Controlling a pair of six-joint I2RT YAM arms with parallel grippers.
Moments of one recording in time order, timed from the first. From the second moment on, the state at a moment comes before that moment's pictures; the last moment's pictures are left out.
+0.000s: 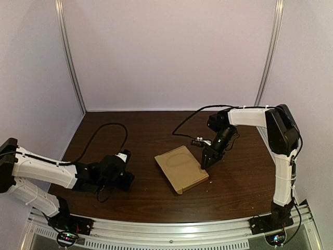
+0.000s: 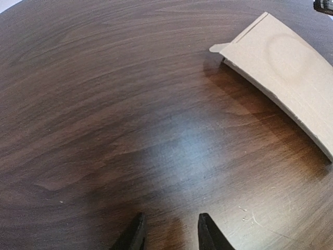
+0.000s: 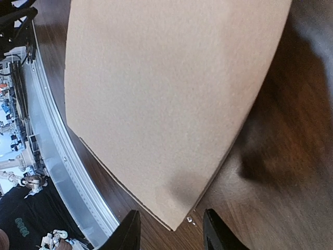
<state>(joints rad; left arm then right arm) -1.03 1.31 0.50 -0.04 -0.39 -0.68 0.46 2.09 1.53 -1.17 -0.77 -0.38</state>
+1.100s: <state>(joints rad) -1.03 1.46 0.62 -0.03 -0.34 -0.77 0.27 2.20 1.50 -1.01 -0.87 -0.16</state>
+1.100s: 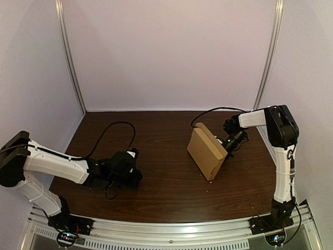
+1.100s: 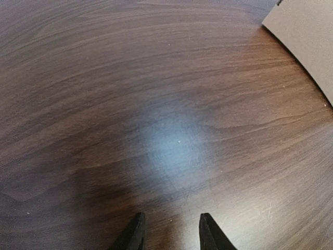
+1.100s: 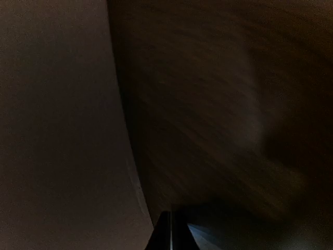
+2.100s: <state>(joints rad) -1.03 1.85 1.05 -0.02 -0.38 -0.68 0.03 1.86 1.40 -1.09 -0.55 -0.41</state>
